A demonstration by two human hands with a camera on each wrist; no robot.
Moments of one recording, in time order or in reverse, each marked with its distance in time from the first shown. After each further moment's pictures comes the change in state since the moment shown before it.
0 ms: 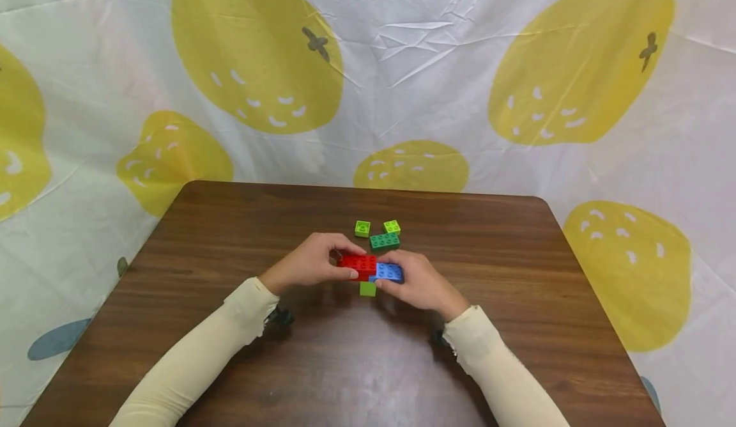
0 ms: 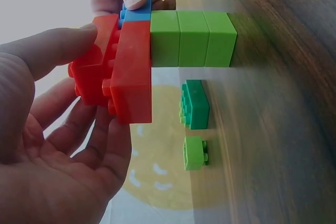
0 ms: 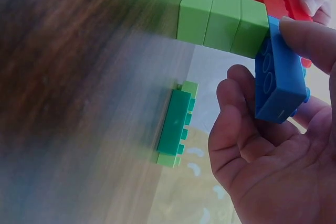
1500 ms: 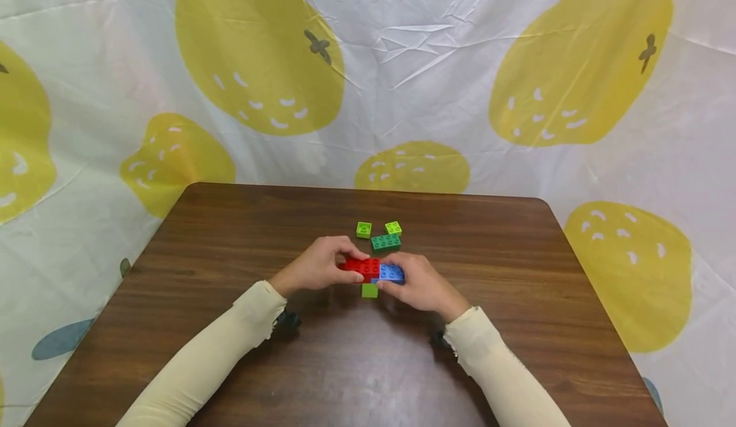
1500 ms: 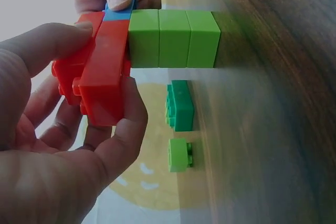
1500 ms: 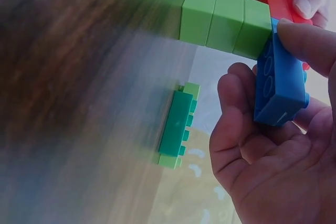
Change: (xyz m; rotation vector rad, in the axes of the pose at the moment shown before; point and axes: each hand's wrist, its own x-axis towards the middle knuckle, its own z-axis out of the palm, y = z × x) left_hand 0.003 -0.006 0.012 -0.079 0.017 0.007; right_hand 0.000 0.001 0.002 0.000 -0.011 0.013
